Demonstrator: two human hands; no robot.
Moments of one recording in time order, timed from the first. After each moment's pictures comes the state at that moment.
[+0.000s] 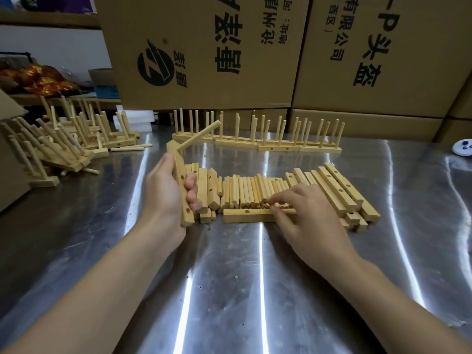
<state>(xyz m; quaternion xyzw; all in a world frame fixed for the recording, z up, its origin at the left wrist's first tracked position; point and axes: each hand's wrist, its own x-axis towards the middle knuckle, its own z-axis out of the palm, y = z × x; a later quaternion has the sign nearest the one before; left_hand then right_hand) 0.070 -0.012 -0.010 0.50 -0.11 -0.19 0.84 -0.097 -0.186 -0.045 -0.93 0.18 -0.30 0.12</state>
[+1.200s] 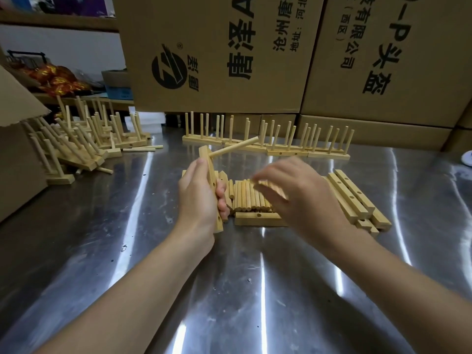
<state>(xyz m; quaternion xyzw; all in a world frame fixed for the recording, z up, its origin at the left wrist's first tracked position) 0.058 -0.028 -0.019 0.52 -0.14 -0.17 0.82 -0.058 -0.176 -0.005 -0.92 -0.03 -0.40 0.03</state>
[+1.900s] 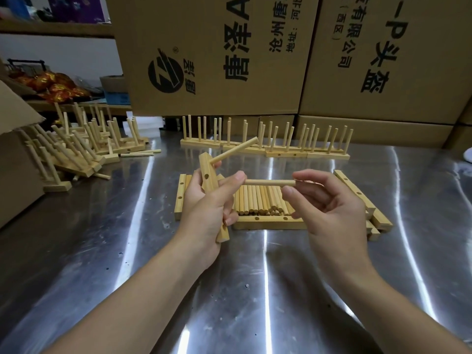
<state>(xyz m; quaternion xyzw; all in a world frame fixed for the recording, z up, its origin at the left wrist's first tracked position) 0.048 -0.031 -0.024 0.45 -0.20 -0.23 0.84 -0.094 -0.150 -0.022 -0.67 0.09 -0.47 0.57</state>
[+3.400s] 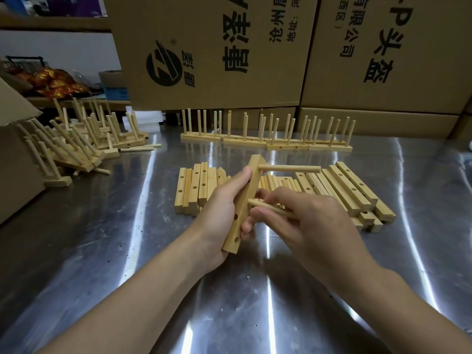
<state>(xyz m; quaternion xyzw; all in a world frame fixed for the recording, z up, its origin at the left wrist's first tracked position) 0.026 -0.025 -0.017 0.52 -0.27 -0.41 0.70 -0.102 -0.144 -0.020 -0.92 0.05 -0.36 0.15</state>
